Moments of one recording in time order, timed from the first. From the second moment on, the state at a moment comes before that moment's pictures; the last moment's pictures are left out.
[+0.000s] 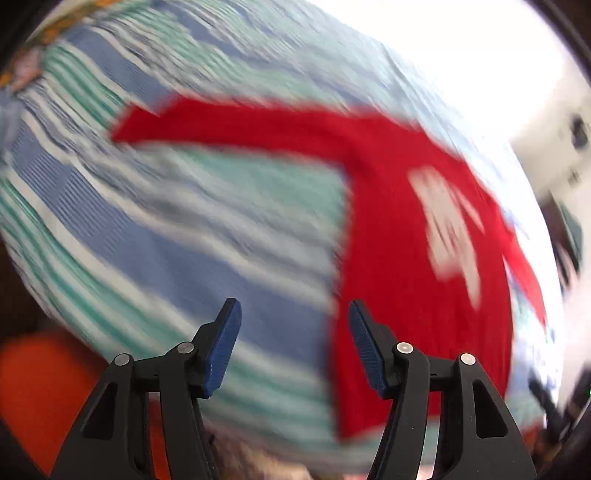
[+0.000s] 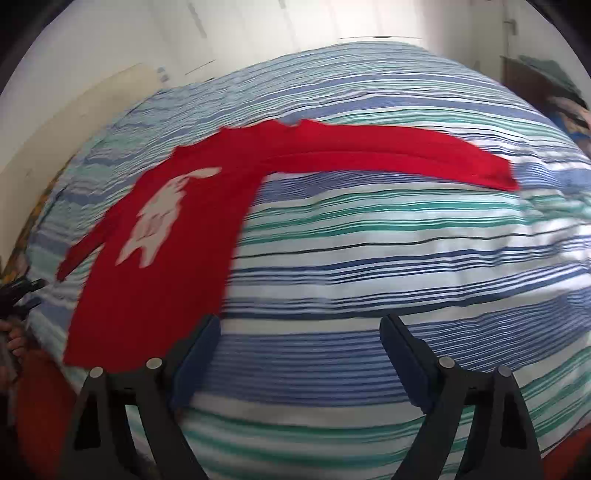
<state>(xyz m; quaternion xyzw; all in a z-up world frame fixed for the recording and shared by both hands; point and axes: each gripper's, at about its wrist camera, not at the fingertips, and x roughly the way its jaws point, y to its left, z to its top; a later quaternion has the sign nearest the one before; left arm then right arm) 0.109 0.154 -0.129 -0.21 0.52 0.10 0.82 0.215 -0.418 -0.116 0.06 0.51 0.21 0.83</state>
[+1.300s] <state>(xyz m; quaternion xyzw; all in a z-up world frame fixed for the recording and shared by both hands) 0.242 0.190 -0.160 0.06 0.47 -0.02 0.88 0.239 -0.419 -0.142 0.04 0.48 0.08 0.87</state>
